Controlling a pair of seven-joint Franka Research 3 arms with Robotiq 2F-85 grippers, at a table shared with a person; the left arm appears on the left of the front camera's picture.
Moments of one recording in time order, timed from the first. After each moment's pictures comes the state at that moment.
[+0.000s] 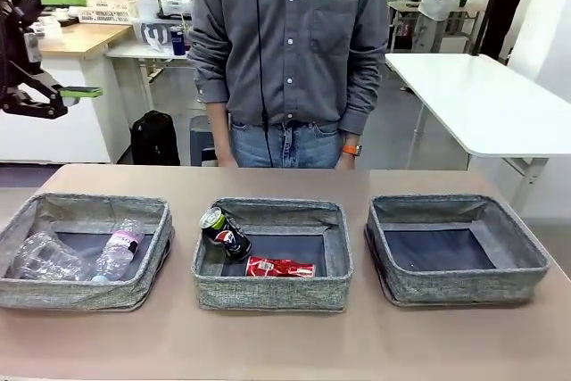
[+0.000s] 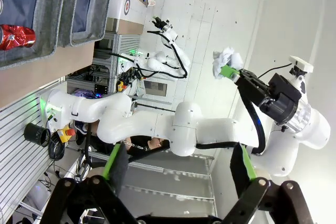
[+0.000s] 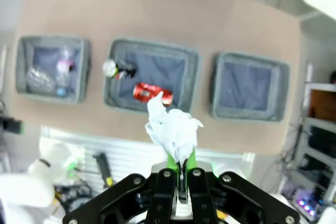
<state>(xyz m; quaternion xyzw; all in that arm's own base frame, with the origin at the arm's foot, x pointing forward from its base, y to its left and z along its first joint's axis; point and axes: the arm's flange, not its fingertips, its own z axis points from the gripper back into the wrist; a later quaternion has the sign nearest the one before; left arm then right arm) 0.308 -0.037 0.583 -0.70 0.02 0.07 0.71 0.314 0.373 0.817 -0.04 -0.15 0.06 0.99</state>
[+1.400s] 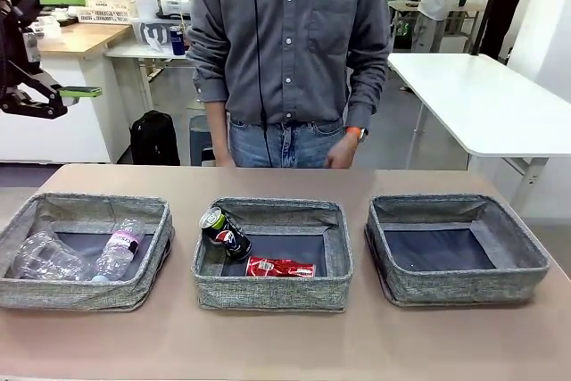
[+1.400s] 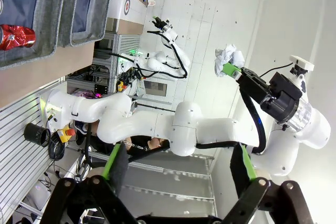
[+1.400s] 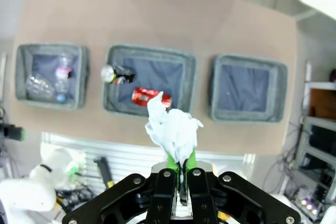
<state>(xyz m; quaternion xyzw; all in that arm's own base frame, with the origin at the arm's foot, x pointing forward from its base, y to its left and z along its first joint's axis) 0.308 -0.037 0.583 -0.70 0.02 0.07 0.71 0.316 0.373 0.817 -0.04 -0.15 0.05 0.99</state>
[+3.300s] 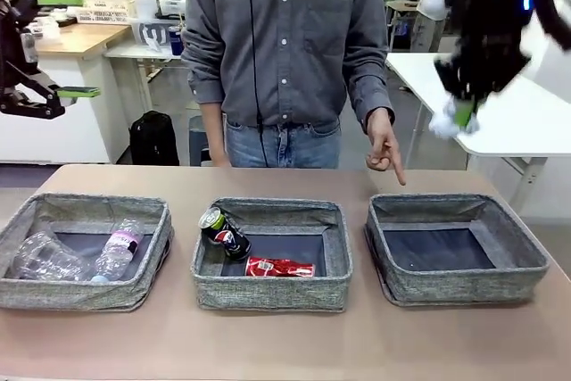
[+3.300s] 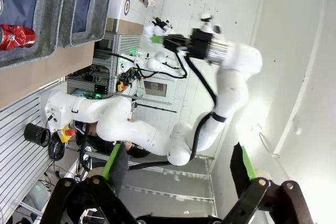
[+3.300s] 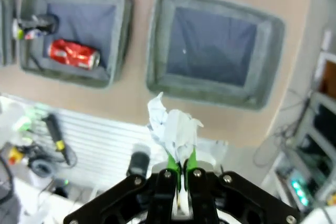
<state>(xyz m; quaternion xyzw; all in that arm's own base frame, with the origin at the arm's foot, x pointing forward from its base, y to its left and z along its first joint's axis) 0.308 -0.036 0.584 -0.70 0.02 0.07 0.71 0.380 0.132 0.616 0.01 0.00 0.10 0.99</state>
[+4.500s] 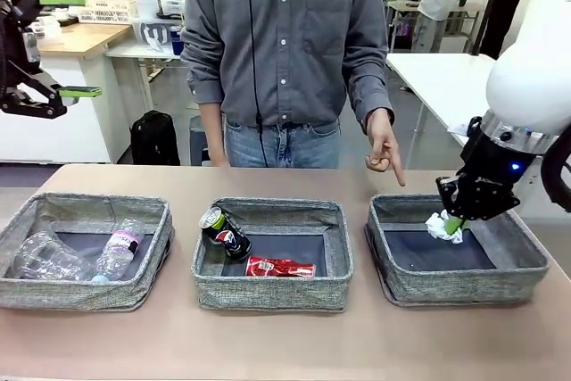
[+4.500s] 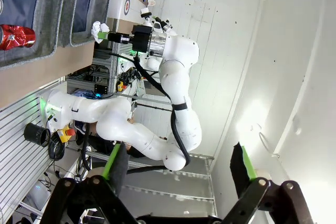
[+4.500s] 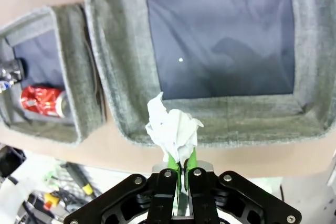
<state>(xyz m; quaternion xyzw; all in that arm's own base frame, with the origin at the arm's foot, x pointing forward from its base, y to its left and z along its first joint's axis) 0.308 -0.036 0.584 -0.70 0.02 0.07 0.71 0.357 0.084 0.446 0.09 -0.01 -0.05 0.99</state>
